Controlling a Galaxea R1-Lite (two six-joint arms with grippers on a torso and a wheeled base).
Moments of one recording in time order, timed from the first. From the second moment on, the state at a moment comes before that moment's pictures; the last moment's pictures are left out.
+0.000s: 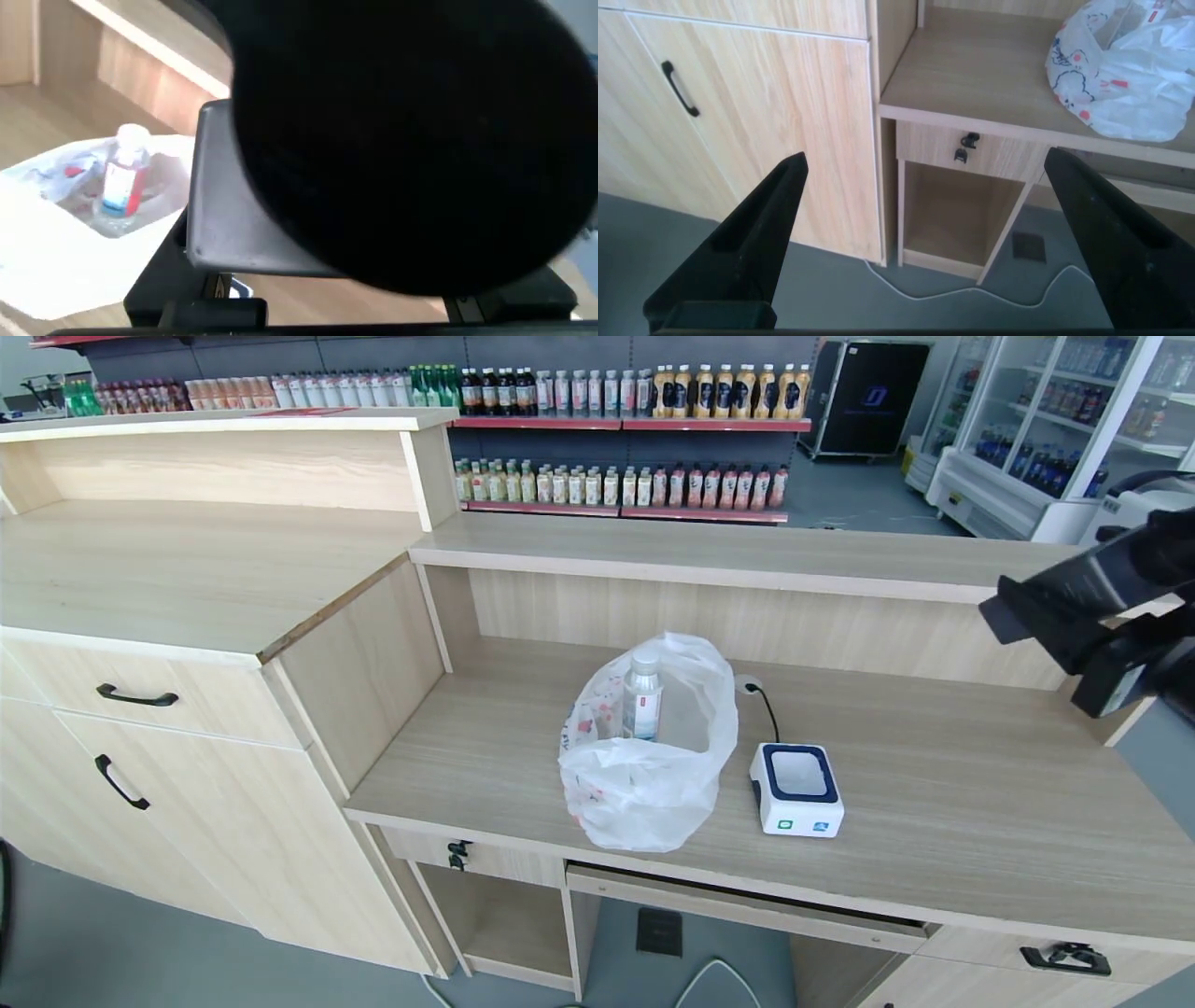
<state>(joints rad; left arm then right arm) 0.00 0.00 0.00 0.00 0.03 -0.01 0.25 1.22 -0.56 -0.94 -0.06 -0.53</state>
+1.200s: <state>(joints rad) 0.00 0.00 0.00 0.00 0.03 -0.01 -0.45 1.17 -0.50 -0.62 -0.08 -0.21</state>
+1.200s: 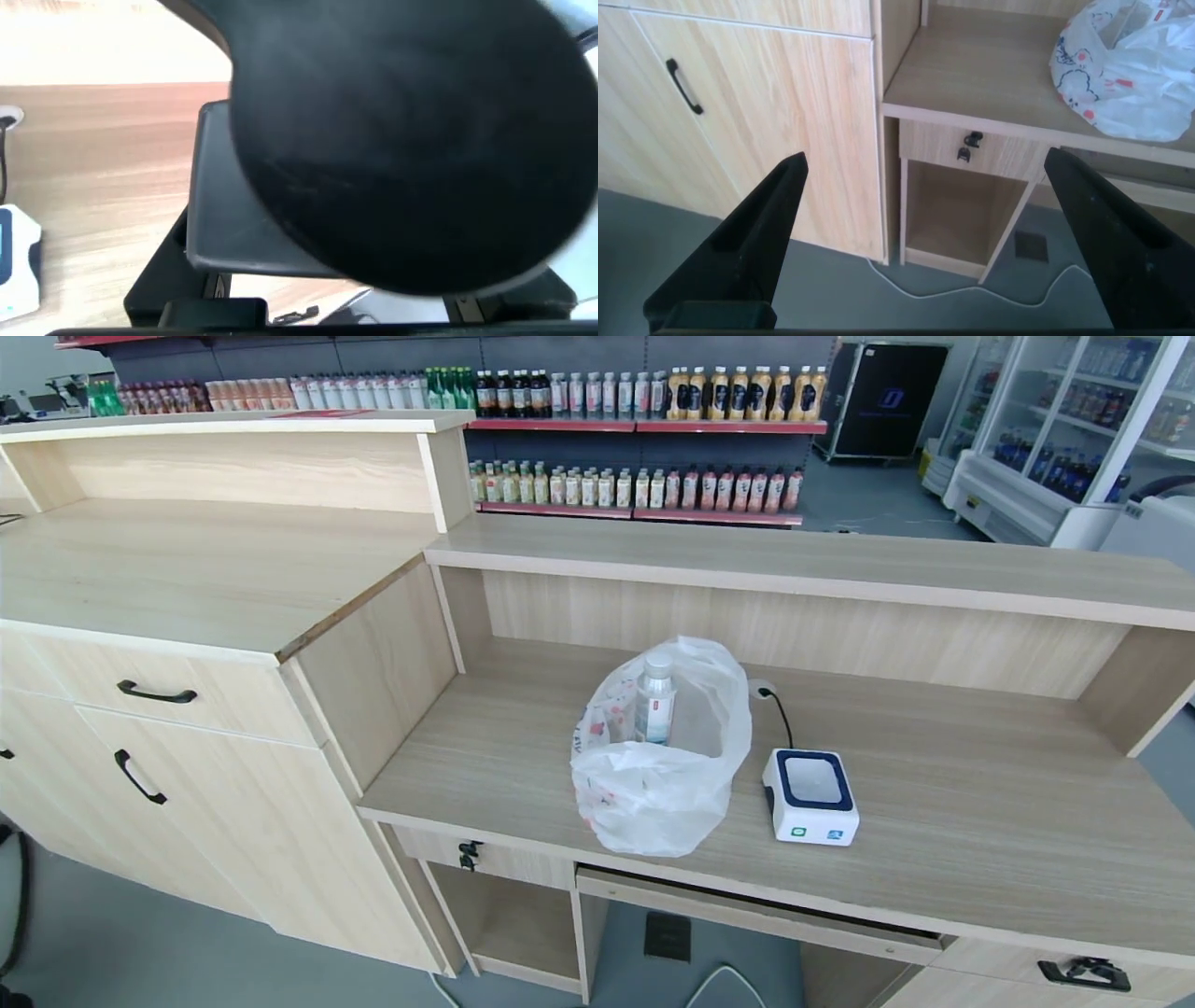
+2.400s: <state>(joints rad) 0.00 0.00 0.00 0.00 0.03 -0.01 -0.51 1.25 -0.64 -0.29 0.03 0.30</state>
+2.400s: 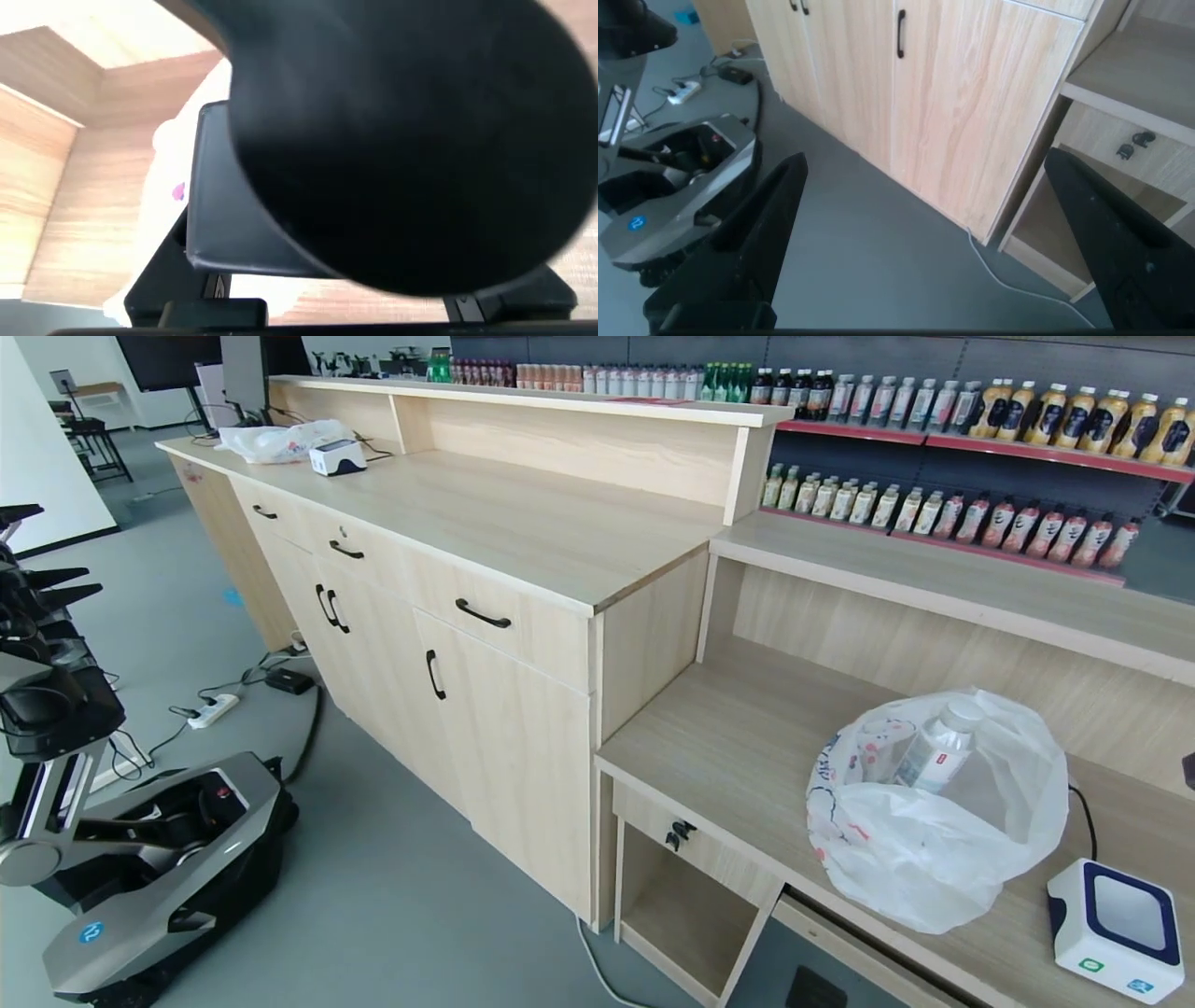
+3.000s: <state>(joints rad) 0.00 0.00 0.00 0.00 0.03 -0.01 -0.56 1.41 -0.64 -0.20 0.03 0.64</state>
